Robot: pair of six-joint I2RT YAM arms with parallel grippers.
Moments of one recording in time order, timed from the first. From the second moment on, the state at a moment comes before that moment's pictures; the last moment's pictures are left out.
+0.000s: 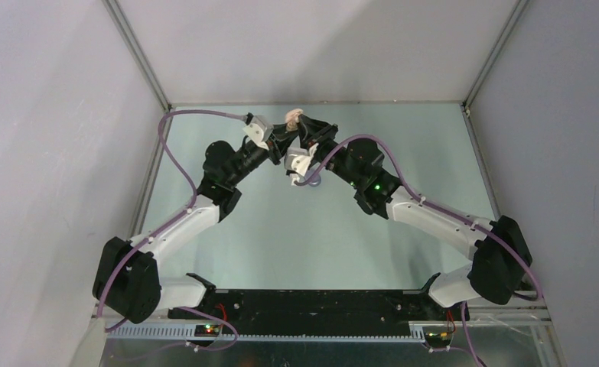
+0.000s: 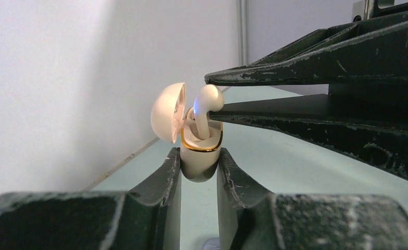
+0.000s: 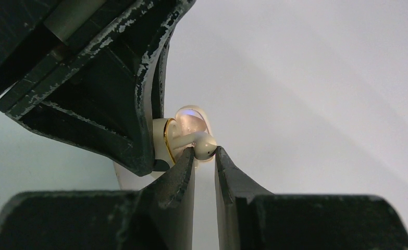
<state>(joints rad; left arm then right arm) -0.48 1.27 0.83 0.68 0.39 0.03 0.83 1.43 1.12 0.45 -0.08 -1.20</state>
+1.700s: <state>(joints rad) -0.47 1.28 0.83 0.77 0.36 -0.04 0.83 1.48 1.13 0.64 -0.09 -1.18</state>
